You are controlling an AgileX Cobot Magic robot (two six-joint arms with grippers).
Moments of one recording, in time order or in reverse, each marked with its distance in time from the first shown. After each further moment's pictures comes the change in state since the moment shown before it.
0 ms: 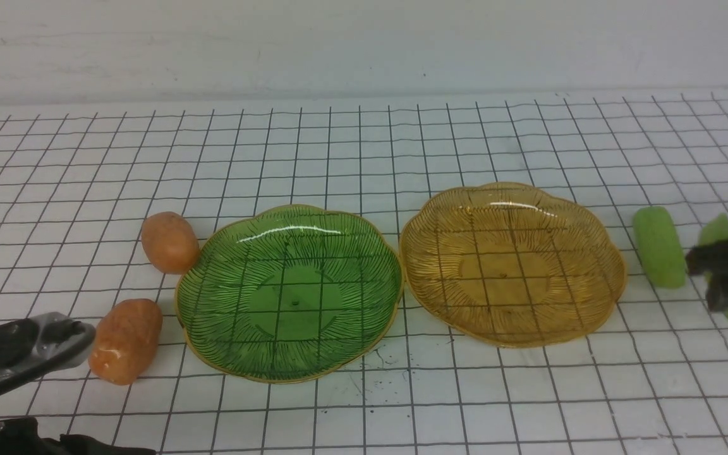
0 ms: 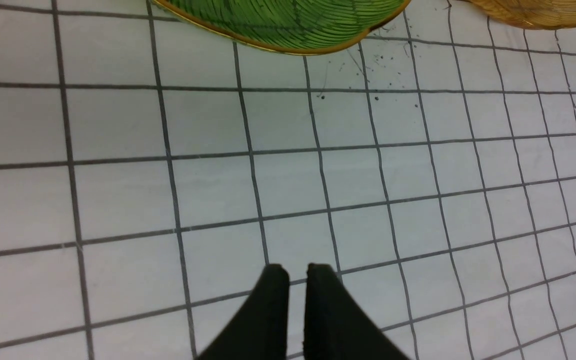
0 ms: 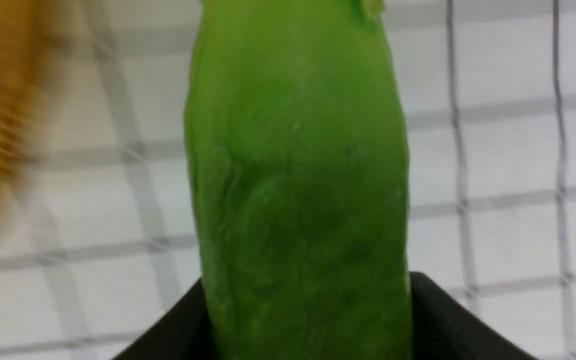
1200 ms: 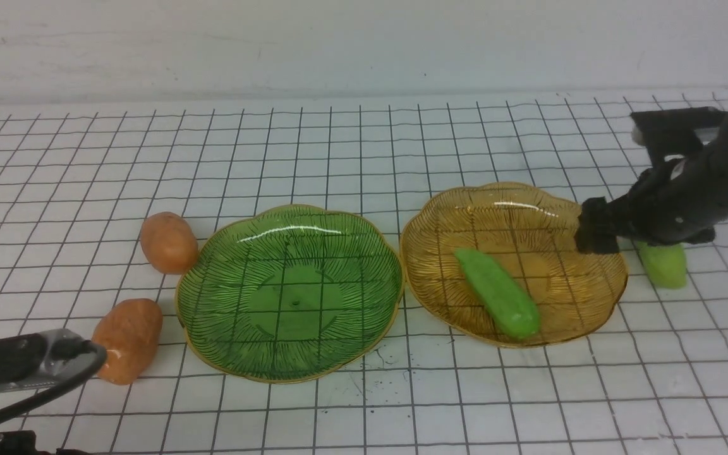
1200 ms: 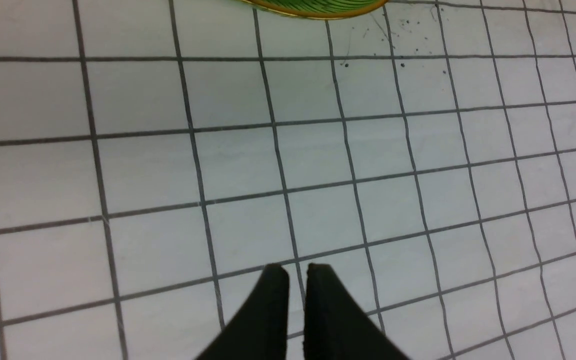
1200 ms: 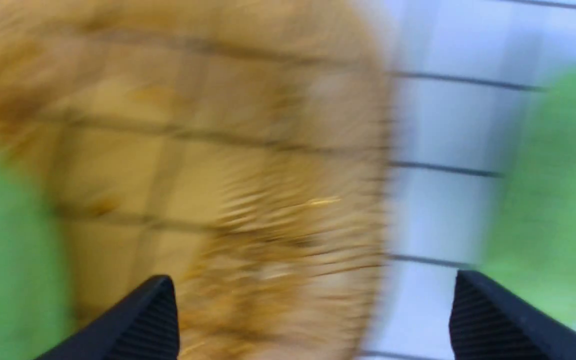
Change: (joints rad) right arm 0.071 0.211 -0.049 0.085 -0.391 -0.137; left arm 0.000 0.000 0.000 0.059 0.037 0.000
